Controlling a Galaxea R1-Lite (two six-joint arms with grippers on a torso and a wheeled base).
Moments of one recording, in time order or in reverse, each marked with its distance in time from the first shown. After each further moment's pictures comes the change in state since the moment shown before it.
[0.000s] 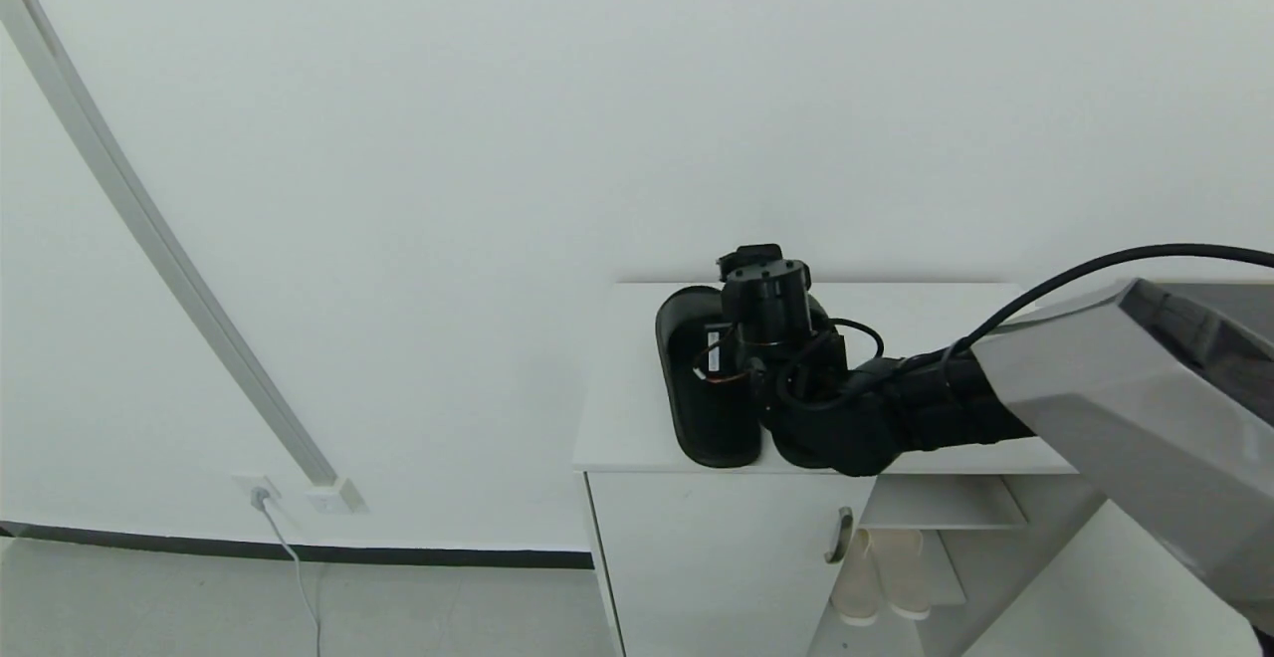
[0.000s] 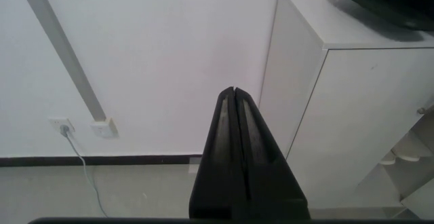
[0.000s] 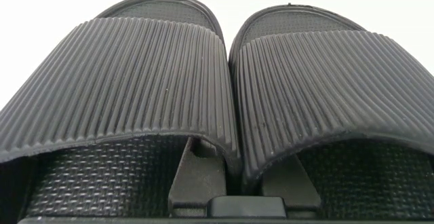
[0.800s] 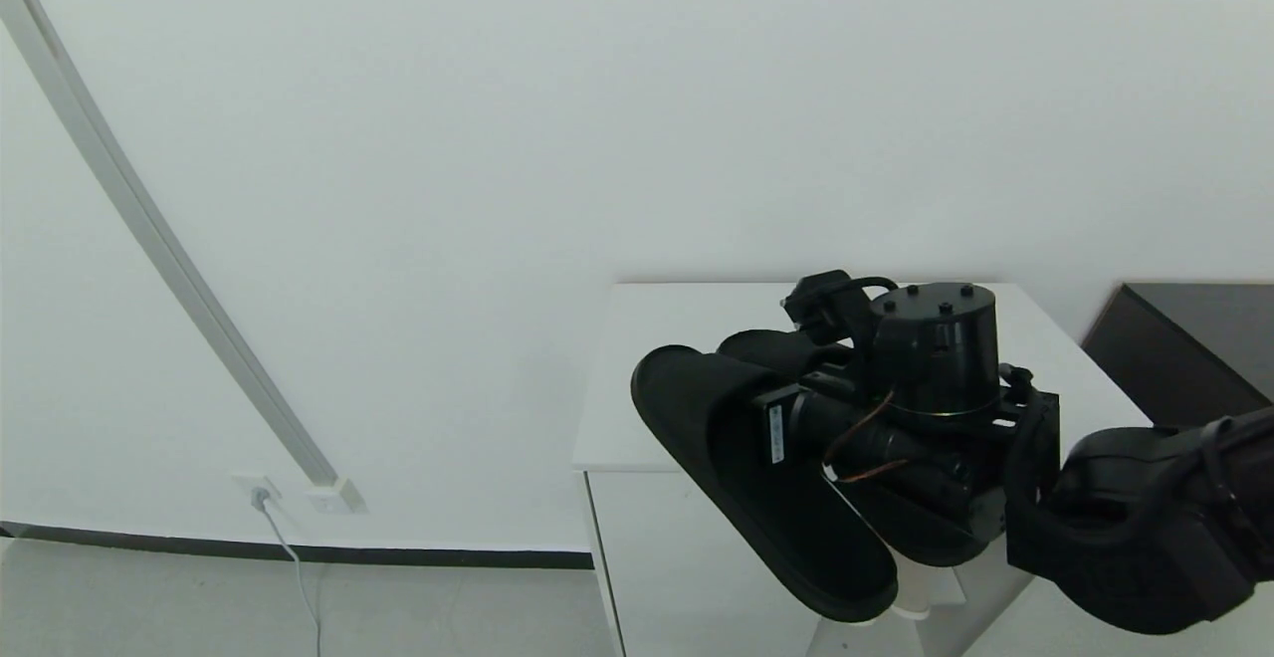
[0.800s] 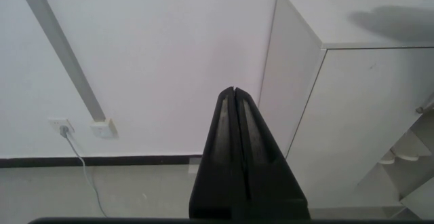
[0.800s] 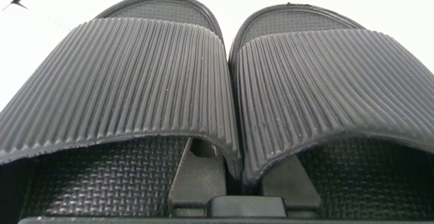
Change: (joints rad) left arm -0.001 0.000 0.000 0.000 -0.002 0.001; right arm 0.075 -0.436 0.606 -0.139 0.406 -0.003
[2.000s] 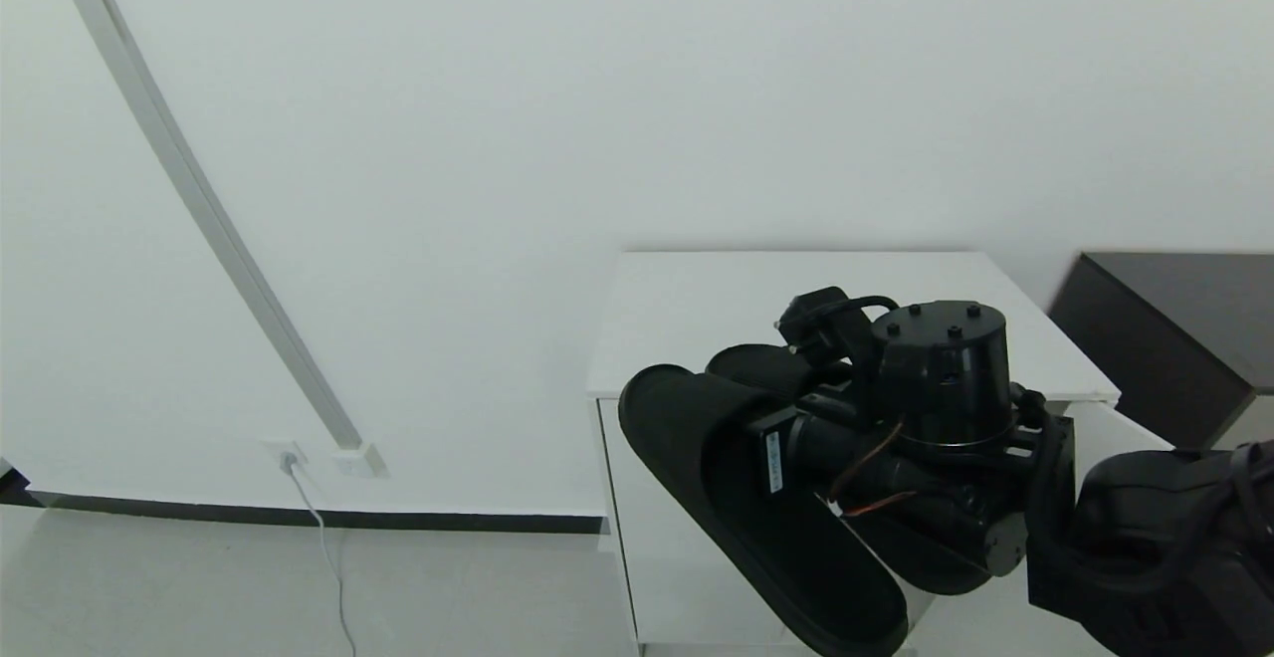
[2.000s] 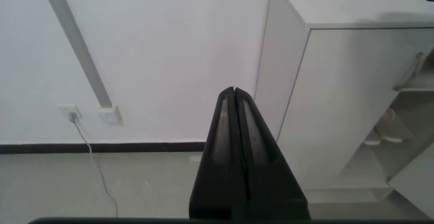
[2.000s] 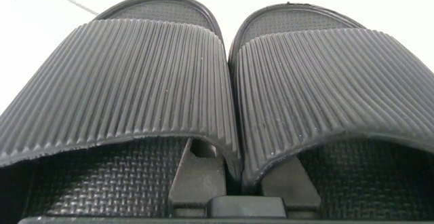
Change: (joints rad) left arm 0.002 0.000 0.000 0.000 -0.003 -0.001; right arm 0.043 -0.027 0.044 -0.004 -0.006 -0.002
